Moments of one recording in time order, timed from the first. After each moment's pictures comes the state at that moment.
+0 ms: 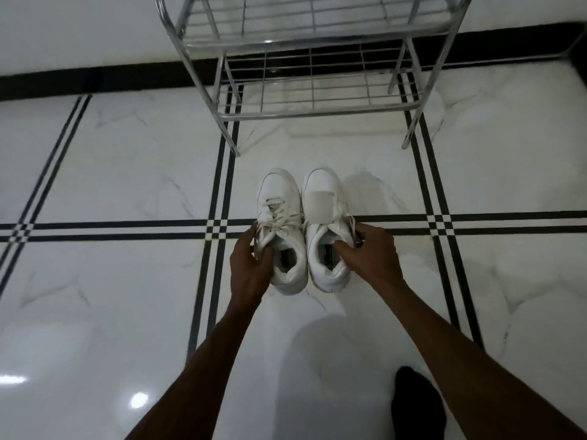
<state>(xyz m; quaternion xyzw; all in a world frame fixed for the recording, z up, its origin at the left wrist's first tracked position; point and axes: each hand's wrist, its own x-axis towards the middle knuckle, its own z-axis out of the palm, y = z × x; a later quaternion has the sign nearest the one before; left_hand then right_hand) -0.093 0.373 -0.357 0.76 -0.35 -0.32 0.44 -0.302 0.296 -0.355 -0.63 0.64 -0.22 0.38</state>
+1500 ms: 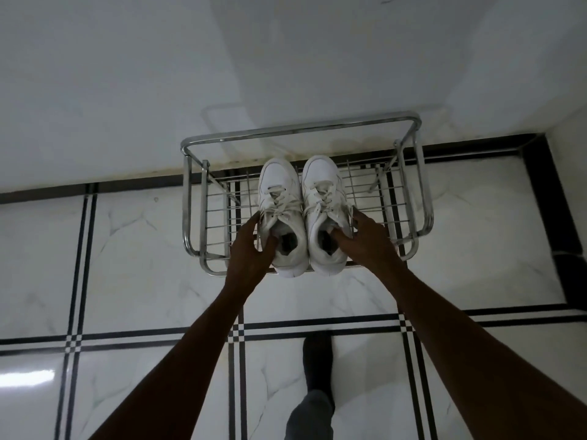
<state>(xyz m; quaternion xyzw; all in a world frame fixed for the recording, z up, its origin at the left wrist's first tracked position) -0.003 -0.002 -0.074 0.75 -0.43 -0.41 0.29 -0.230 -0.070 -0.059 -0.59 0.67 -0.08 0.44</state>
